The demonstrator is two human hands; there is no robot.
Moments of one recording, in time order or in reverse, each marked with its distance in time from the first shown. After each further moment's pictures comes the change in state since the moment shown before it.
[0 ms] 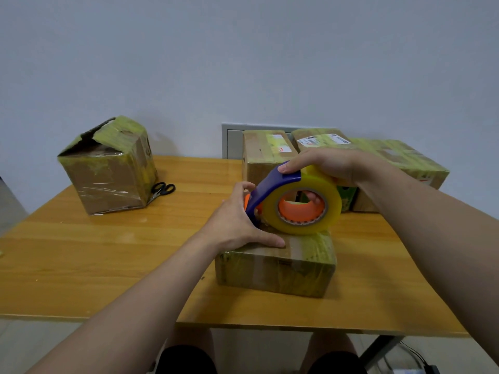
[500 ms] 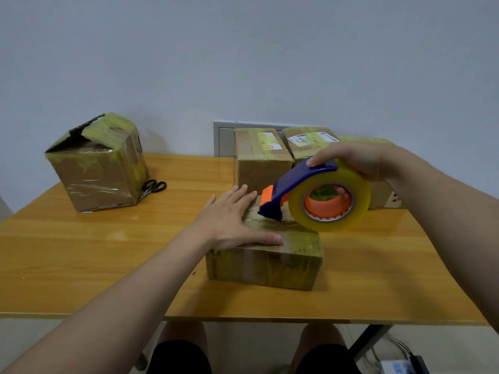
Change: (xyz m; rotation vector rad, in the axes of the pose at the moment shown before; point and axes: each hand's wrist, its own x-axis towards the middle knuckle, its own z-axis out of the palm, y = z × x) left_hand 0.006 0.000 0.001 0.600 -0.161 0.091; right_hand -0.034 0.028 -0.037 -0.008 0.107 0.073
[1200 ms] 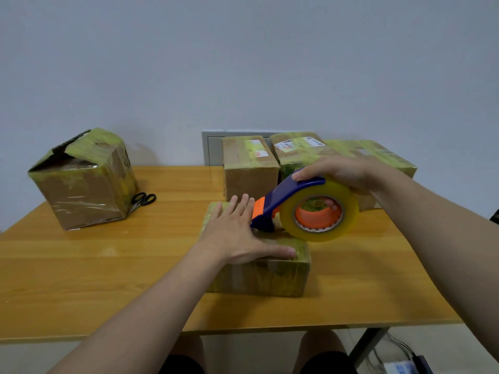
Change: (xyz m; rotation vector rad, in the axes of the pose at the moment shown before) left_hand 0.012 0.038 0.016 0.084 0.006 -0.046; right_hand -0.009 0.013 0.007 0.000 0.020 -0.048
